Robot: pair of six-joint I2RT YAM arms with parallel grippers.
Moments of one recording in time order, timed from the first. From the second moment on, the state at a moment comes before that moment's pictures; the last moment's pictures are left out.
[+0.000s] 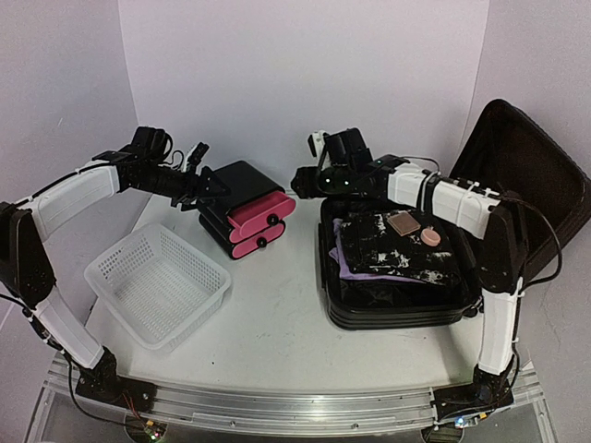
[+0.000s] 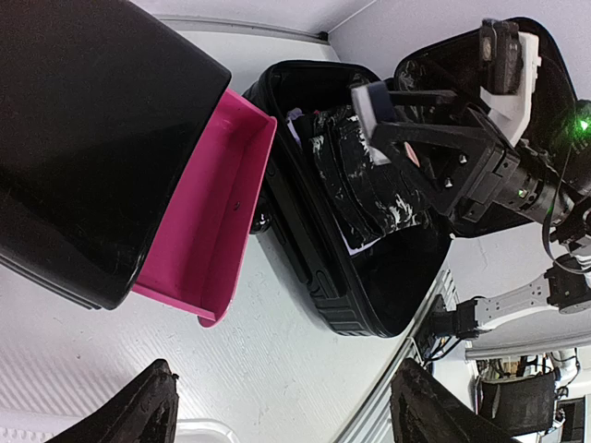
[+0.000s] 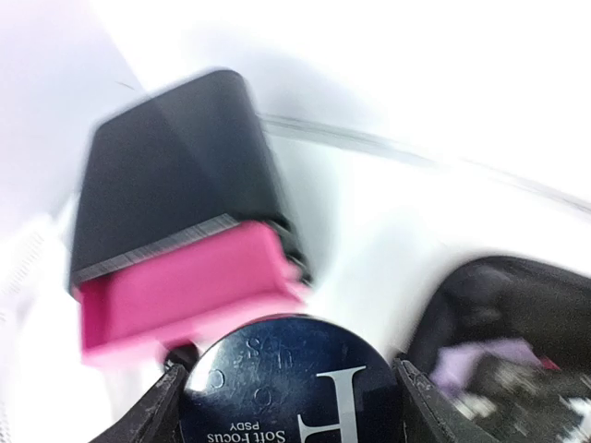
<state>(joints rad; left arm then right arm) -0.32 1.57 1.43 -0.58 0.75 -0.32 0.72 1.99 1.80 -0.36 0.07 0.30</state>
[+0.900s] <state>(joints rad) -0.32 1.53 1.43 -0.57 0.76 -0.32 0.85 2.29 2.09 -0.14 0.06 0.25</state>
